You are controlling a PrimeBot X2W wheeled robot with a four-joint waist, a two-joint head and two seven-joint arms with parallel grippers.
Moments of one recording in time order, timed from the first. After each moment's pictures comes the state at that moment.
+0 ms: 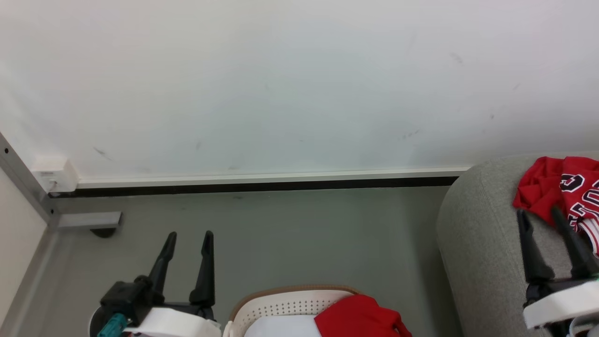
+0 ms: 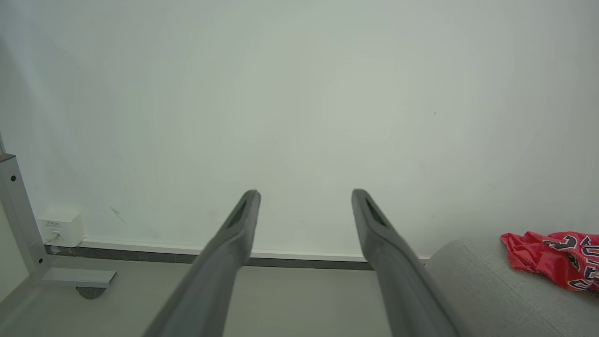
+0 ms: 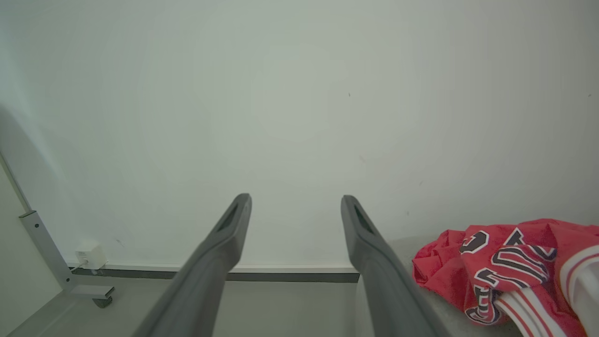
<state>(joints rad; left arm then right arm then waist) -0.10 0.11 -0.17 0.13 -0.30 0.01 -0.26 -0.26 -0.38 0.22 0.32 0.63 0.13 -0.26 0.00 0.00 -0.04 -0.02</state>
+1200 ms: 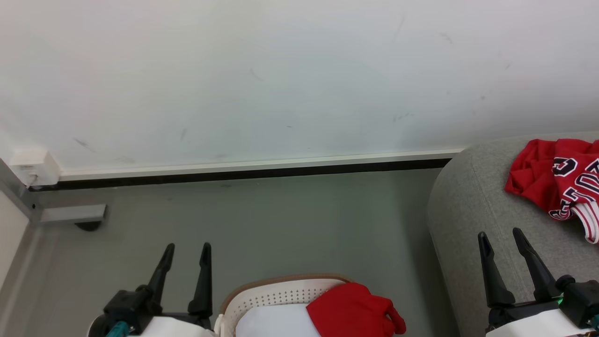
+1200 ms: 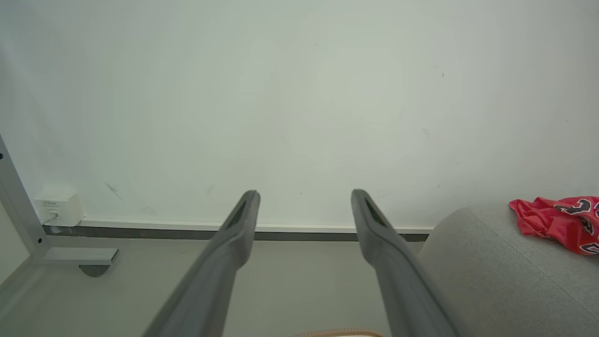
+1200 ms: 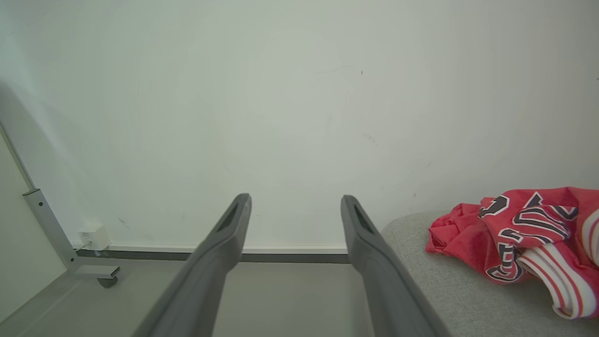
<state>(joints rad) -0.07 0.05 -0.08 0.18 -0.19 -0.06 -0.26 -0.11 -0.16 0.13 0.21 0.38 0.13 -0.26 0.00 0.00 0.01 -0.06</state>
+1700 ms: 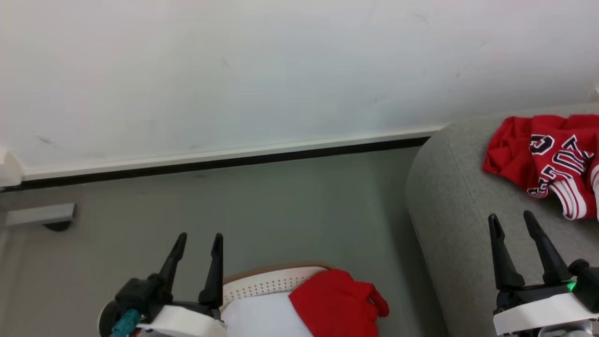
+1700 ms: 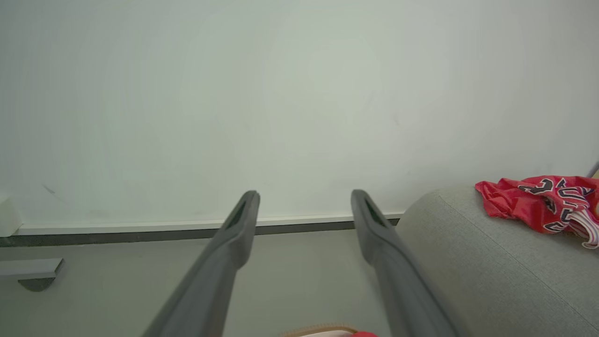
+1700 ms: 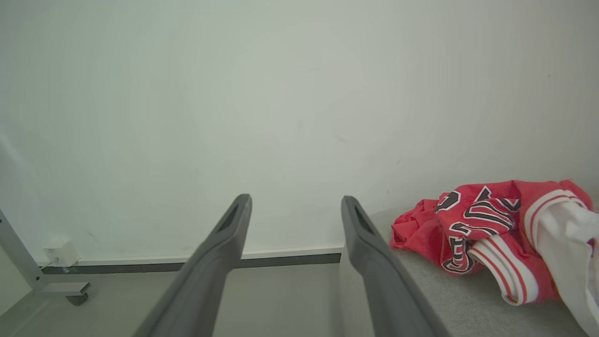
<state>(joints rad) -0.11 0.05 -0.11 0.20 -0.19 -0.07 -0.26 -0.15 -0.18 0.13 0.21 0.42 0.13 -0.26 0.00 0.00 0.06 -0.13</state>
